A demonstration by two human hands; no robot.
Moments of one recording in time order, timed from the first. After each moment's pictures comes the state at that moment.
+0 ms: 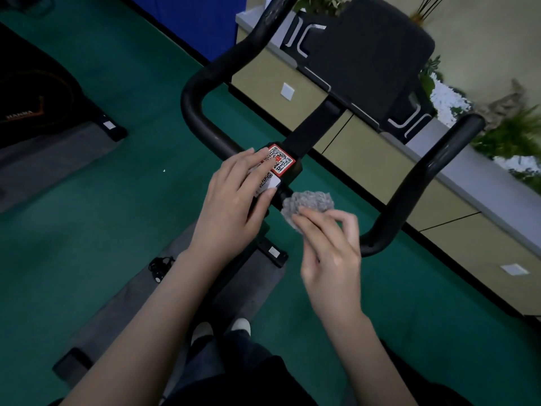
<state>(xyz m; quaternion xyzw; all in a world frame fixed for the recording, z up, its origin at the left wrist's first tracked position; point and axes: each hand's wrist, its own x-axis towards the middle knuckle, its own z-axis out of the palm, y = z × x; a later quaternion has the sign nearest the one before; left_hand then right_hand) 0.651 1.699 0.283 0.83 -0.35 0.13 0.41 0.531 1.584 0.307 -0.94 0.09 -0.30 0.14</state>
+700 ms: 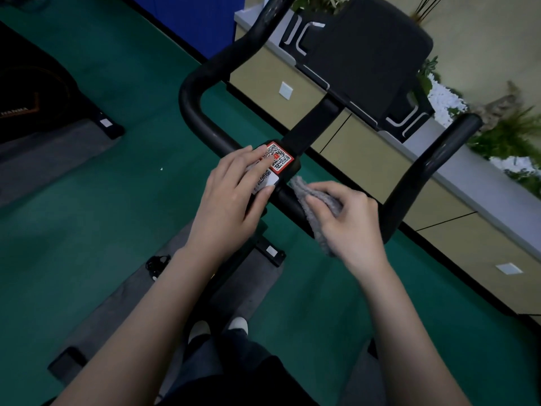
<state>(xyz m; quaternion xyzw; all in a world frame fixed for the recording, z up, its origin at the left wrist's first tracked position) 0.652 1.698 0.283 0.83 -0.36 0.12 0.41 0.567 1.550 0.346 -0.92 0.20 -0.14 0.31</state>
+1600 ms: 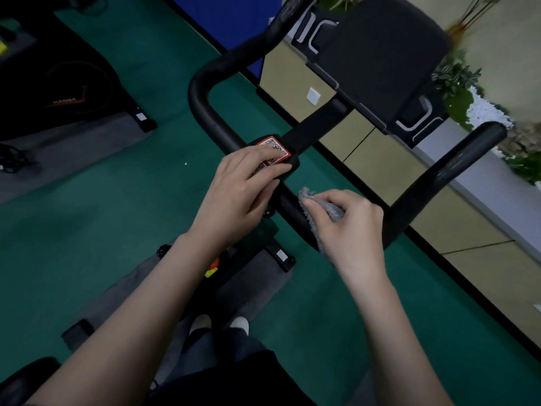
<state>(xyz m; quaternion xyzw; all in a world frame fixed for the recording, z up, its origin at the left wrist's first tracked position) 0.643 1.679 0.296 0.85 -0.37 0.15 0.34 0.555 1.531 0.340 -0.93 0.17 -0.14 0.31</state>
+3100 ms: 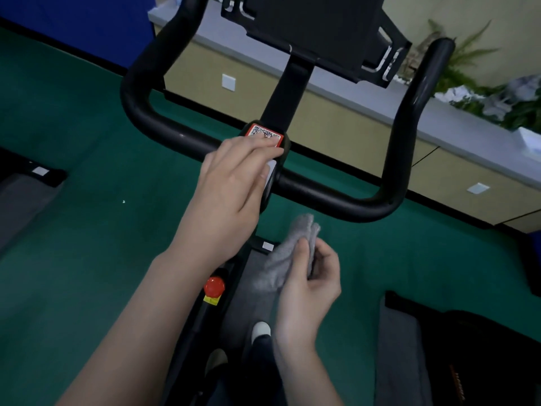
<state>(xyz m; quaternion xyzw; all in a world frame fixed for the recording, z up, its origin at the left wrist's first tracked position) 0.682 1.709 0.291 0.76 -0.49 0.02 0.43 0.558 1.686 0.238 -0.49 0.54 -0.48 0.49</state>
